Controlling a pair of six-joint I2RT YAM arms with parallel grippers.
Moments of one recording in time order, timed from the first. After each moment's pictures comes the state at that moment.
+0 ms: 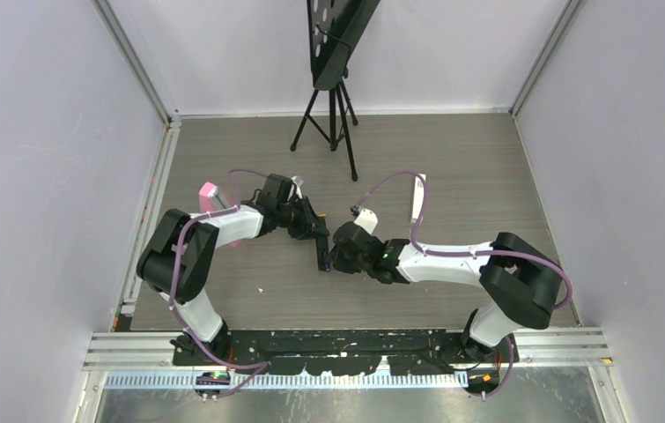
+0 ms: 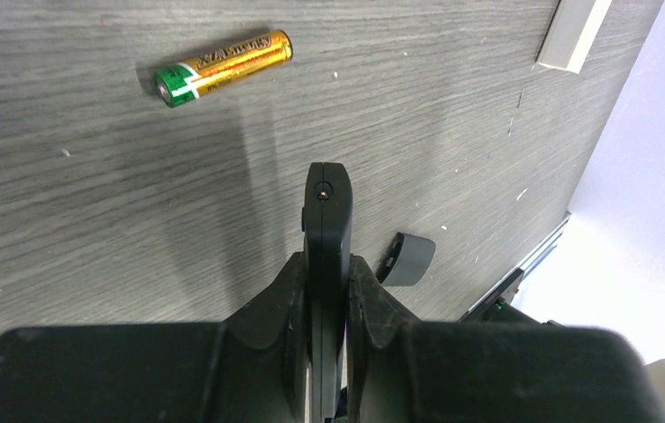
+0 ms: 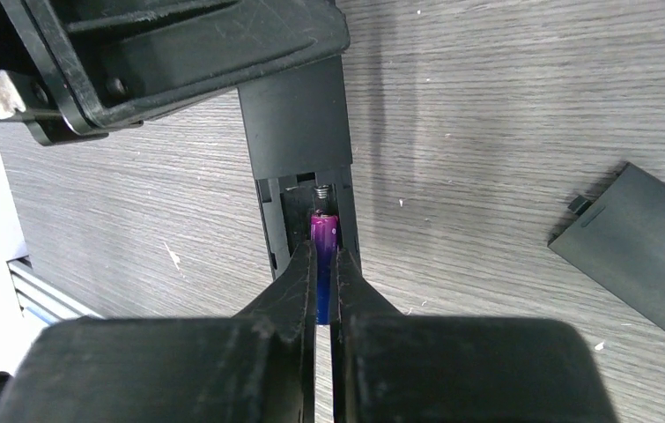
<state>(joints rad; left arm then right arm) -0.45 1.70 0.86 -0.03 0.46 -0.82 1.03 1.57 0.81 -0.03 0.24 1.12</state>
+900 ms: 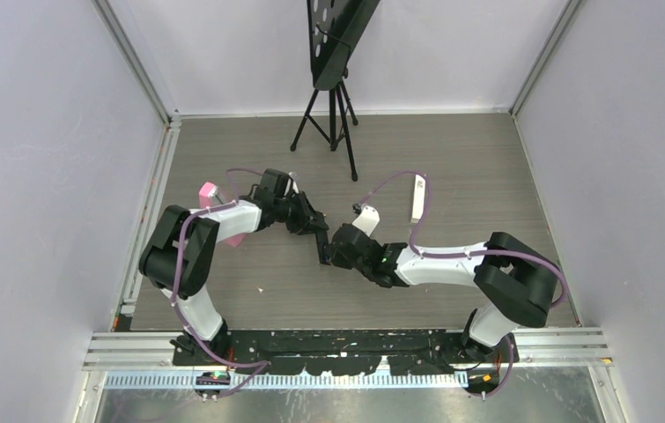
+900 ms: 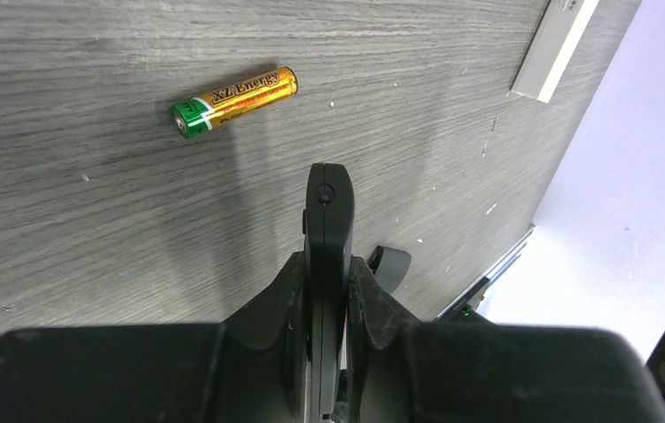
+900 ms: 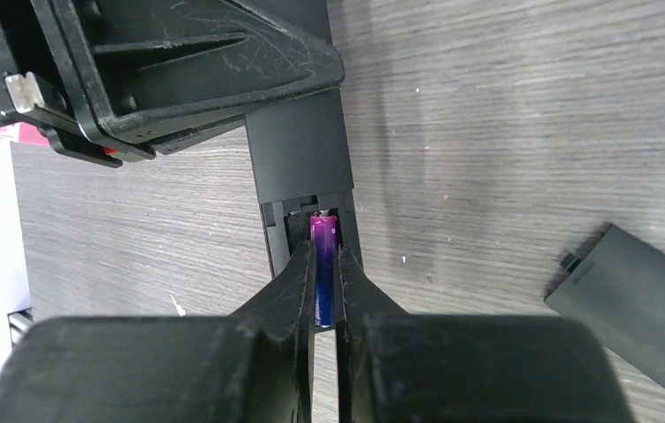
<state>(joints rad) -0.42 1.73 0.91 -0.05 0.50 -0.86 1.04 1.59 0.78 0.09 0.38 1.11</state>
